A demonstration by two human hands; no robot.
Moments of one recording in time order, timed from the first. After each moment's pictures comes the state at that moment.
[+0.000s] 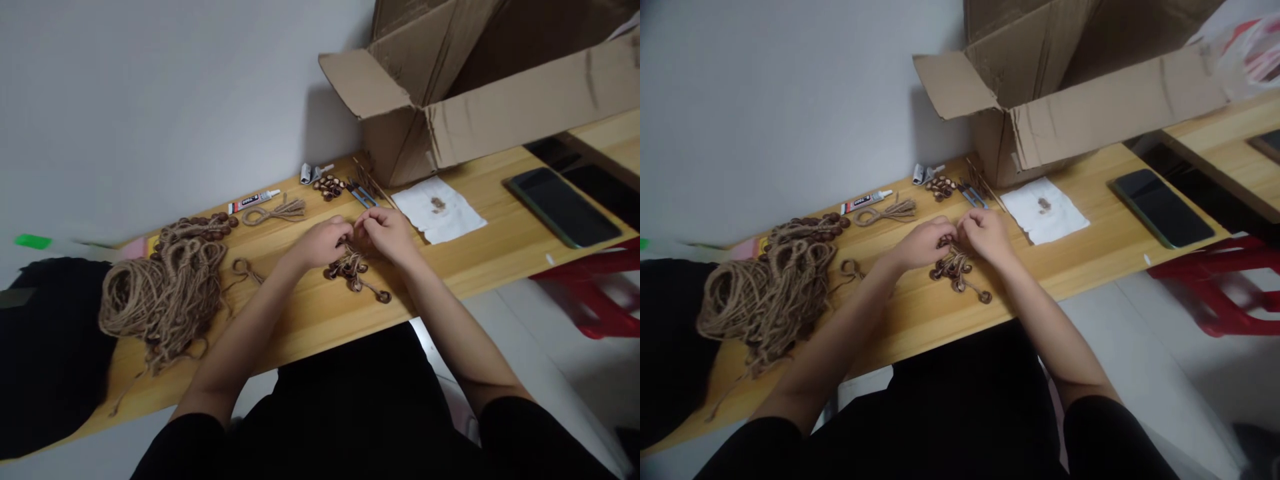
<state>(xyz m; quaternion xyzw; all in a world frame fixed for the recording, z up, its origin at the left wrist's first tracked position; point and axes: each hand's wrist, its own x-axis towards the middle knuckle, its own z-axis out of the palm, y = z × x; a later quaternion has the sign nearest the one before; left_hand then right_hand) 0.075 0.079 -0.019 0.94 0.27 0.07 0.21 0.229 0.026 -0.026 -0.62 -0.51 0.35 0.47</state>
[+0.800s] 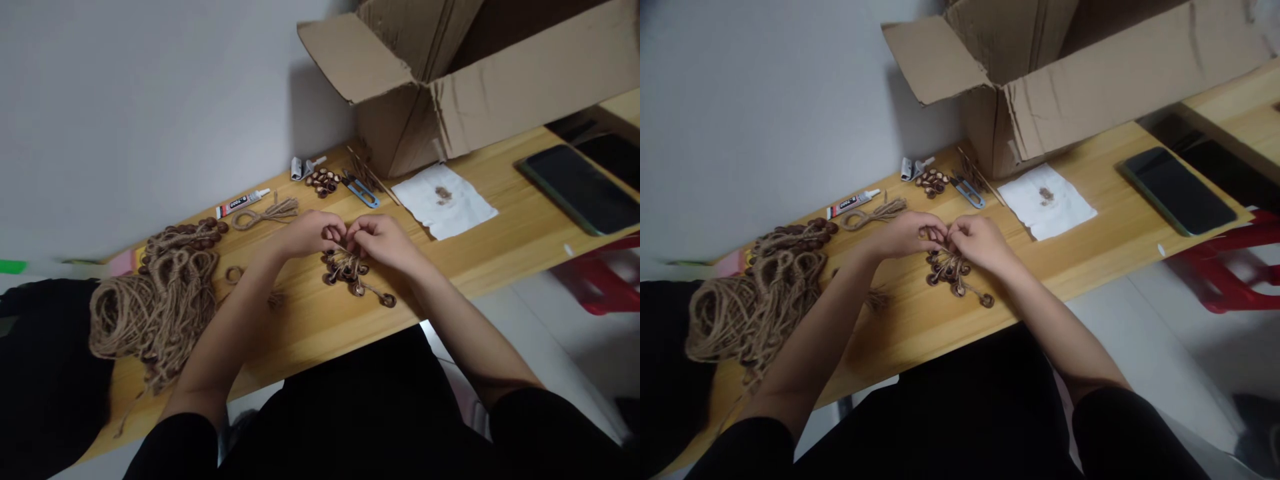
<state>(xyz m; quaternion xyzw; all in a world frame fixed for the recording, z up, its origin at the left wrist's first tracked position) 0.069 0.111 -0.002 0.88 0.25 0.02 0.40 0.229 0.025 -0.039 -0.62 -0.54 0.43 0.38</state>
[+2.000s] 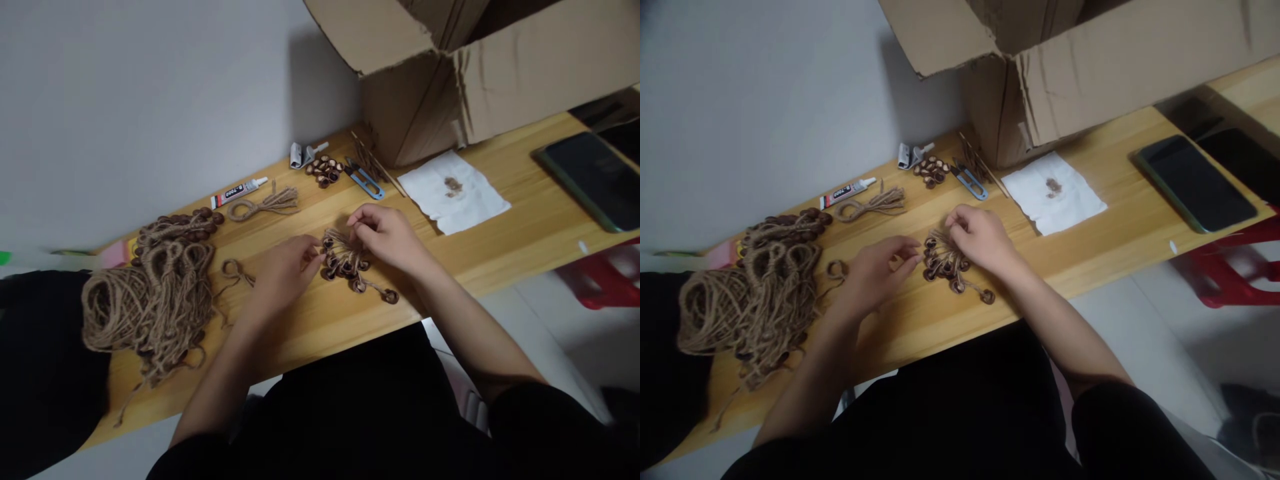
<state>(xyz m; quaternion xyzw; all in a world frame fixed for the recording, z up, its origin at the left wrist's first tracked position) 0.025 0.037 -0.004 0.85 0.44 0.13 0.26 0.226 0.021 -0.033 -0.62 -0.58 0.36 0.39</state>
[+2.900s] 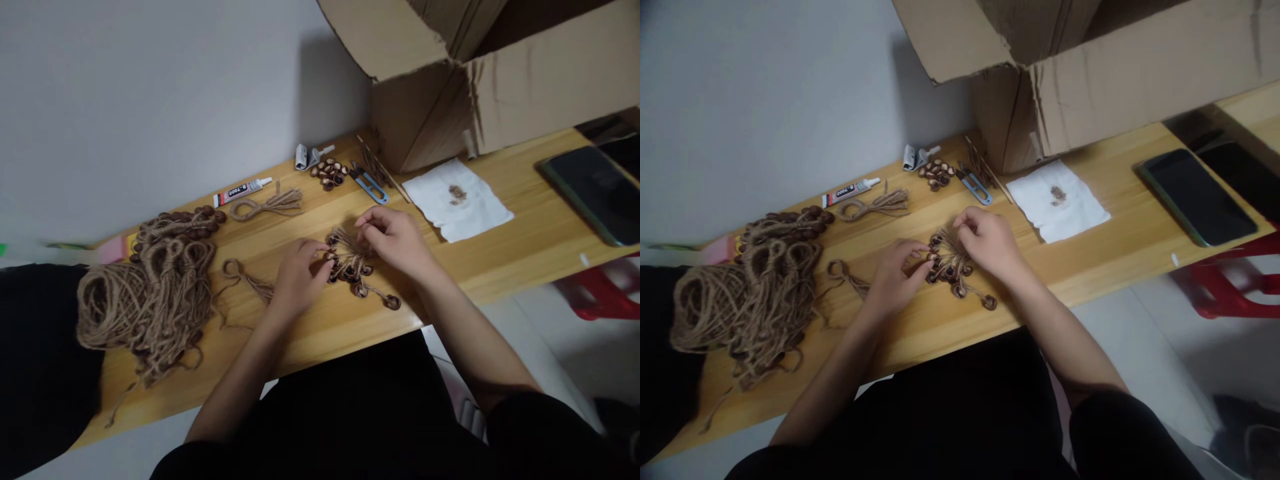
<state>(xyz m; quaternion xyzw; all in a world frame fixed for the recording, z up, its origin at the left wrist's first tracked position) 0.033 0.027 -0.038 0.81 0.46 0.24 0.27 0.229 0.021 -0.031 -0.64 -0.56 0.34 0.40</state>
